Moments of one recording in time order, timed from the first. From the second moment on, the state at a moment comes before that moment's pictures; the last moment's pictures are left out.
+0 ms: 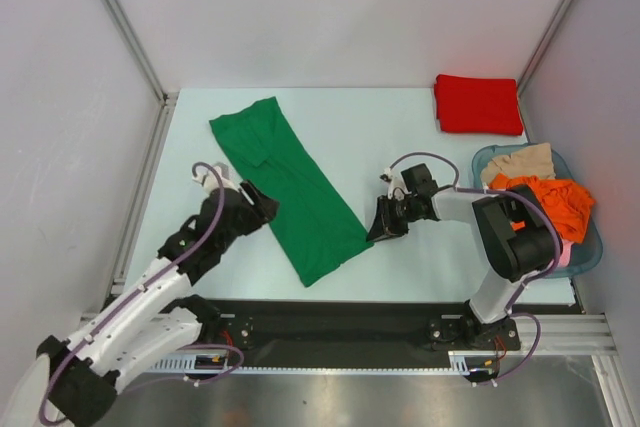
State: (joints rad) left arm -0.62 0.78 0.60 -0.38 -0.27 -0.92; right arm 0.38 1.71 0.79 -0.17 -0.68 0.36
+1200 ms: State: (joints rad) left arm 0.10 2.12 1.56 -0.11 0.18 -0.46; right arm 0.41 2.23 1.75 -0.10 -0.44 0.39
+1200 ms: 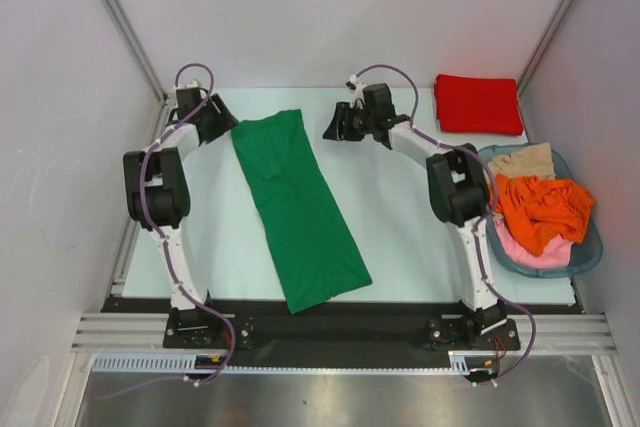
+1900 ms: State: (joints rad) left arm 0.14 2.32 1.72 -0.11 0.27 -0.65; right arm 0.44 2.83 2.44 -0.02 -0.62 0.65
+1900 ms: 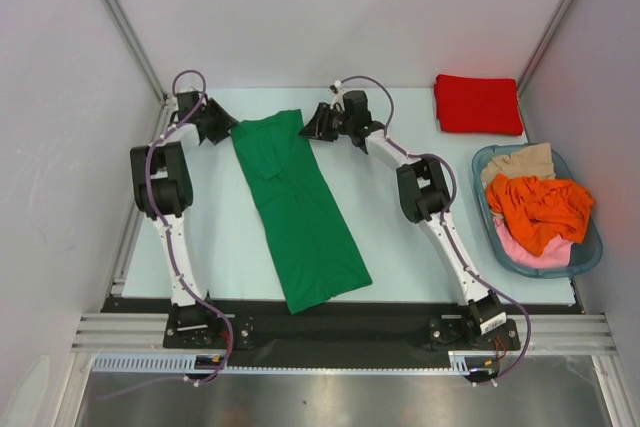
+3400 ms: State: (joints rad) left arm -0.12 2.81 2.31 0.21 0.19 -1.13; right arm 0.22 2.79 2.24 0.24 -0.49 0.78
